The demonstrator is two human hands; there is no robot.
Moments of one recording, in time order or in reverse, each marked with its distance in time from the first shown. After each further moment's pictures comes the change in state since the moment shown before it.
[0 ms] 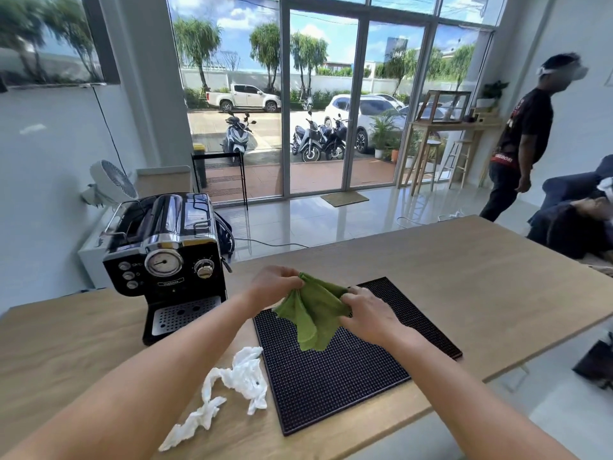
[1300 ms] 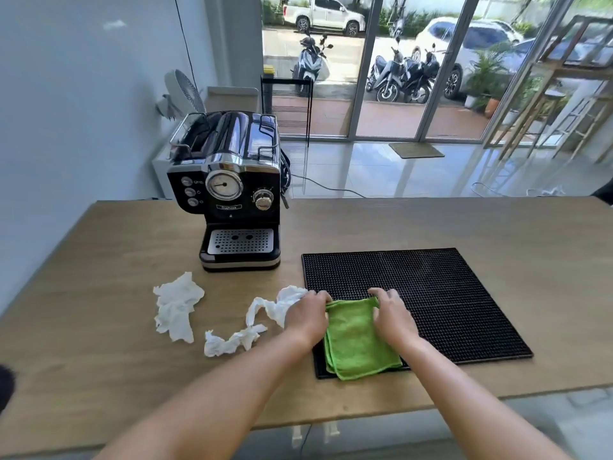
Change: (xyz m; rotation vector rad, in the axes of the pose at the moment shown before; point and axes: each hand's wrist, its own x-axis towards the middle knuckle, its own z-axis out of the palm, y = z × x) left_hand -0.056 -0.132 0.072 0.642 0.158 -0.198; right_hand 0.036 0.027 0.149 0.059 -0.065 0.162
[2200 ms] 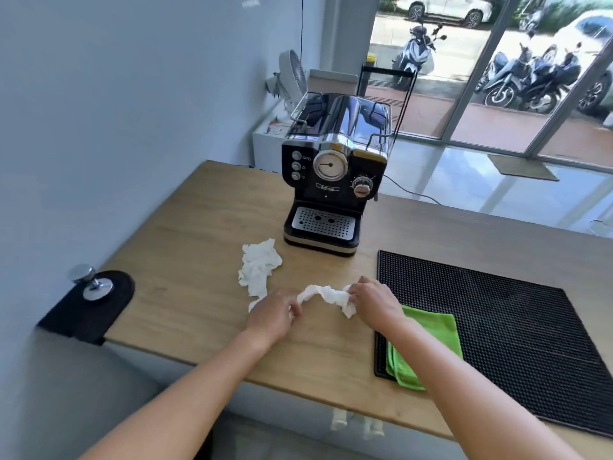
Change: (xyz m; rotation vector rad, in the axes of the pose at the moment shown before) left_hand -0.094 -0.152 -0.054 -0.051 0.118 -0.313; right_hand 0.004 -0.154 0.046 -0.216 -0.246 -0.518
